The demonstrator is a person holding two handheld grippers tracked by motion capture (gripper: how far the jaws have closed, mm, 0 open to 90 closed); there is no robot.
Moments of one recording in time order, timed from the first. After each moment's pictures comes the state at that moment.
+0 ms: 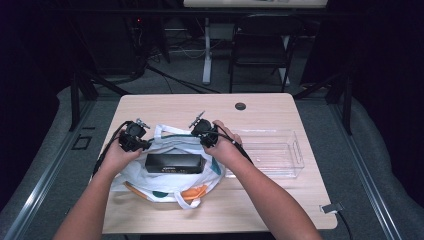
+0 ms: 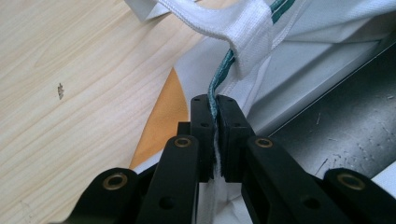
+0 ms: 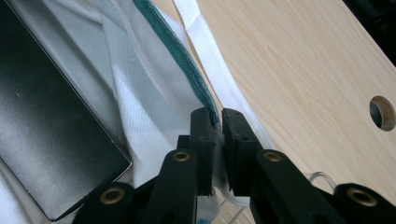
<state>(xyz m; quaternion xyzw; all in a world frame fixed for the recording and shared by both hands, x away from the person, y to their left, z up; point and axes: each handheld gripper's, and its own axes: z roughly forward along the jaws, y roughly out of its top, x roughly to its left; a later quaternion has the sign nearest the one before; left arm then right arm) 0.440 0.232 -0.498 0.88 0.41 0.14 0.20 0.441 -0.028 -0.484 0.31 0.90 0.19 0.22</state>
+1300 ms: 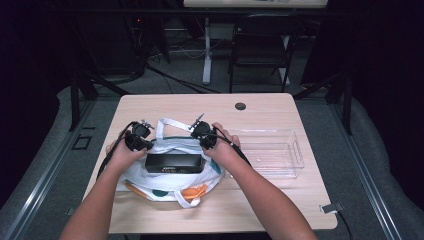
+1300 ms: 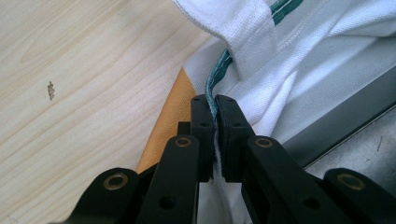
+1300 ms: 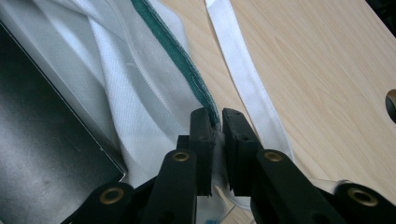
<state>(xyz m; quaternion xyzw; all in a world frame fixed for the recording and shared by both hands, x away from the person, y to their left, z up) 0.458 0.225 -0.520 0.88 0.42 0.14 0.17 0.447 -0.025 -0.501 0.32 0.90 0.19 0.22</state>
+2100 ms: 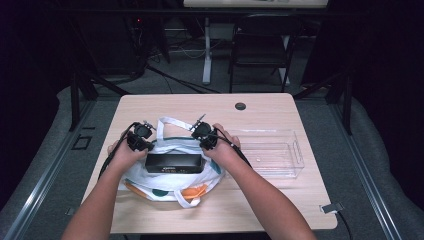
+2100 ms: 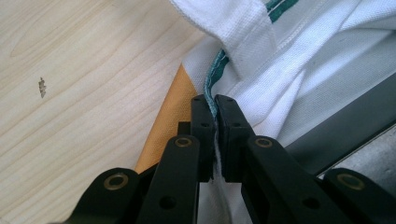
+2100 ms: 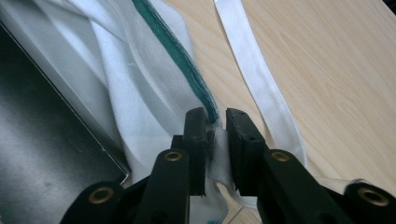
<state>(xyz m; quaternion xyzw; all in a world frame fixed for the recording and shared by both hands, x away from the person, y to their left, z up) 0.461 0.223 -0.526 0.88 0.42 0.13 0.16 0.448 -0.027 -0.505 0.33 0.90 0.19 0.21</state>
